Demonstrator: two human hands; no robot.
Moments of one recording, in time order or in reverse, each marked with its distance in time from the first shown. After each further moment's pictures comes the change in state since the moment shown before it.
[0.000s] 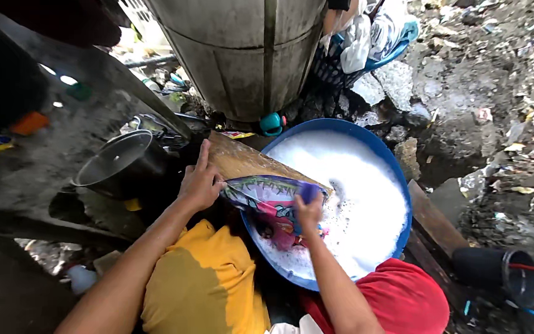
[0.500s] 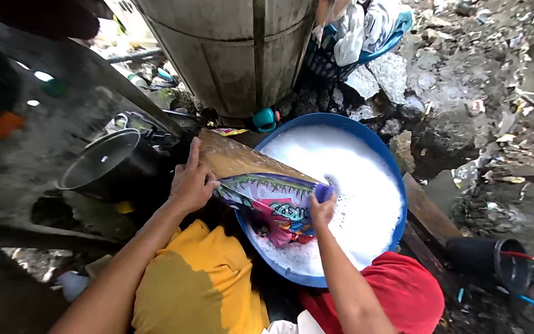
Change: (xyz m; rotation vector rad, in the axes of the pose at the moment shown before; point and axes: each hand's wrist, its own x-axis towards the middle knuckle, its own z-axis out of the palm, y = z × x) left_hand -0.001 -0.004 0.004 0.000 0.020 0.037; right_hand 0.024 0.036 -0.022 -0.035 0.096 0.207
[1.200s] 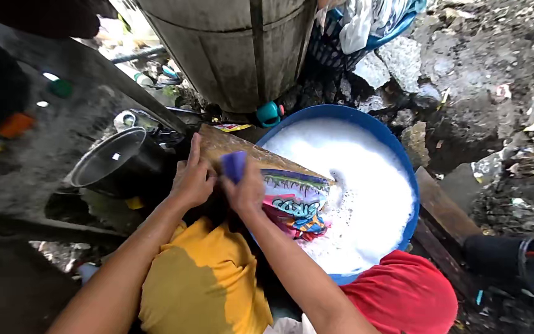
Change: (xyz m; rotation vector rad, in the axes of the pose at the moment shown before) left_hand -0.001 0.007 -0.003 0.029 -0.024 -0.060; right_hand -0.112 -0.162 0.059 0.089 -0.282 -0.483
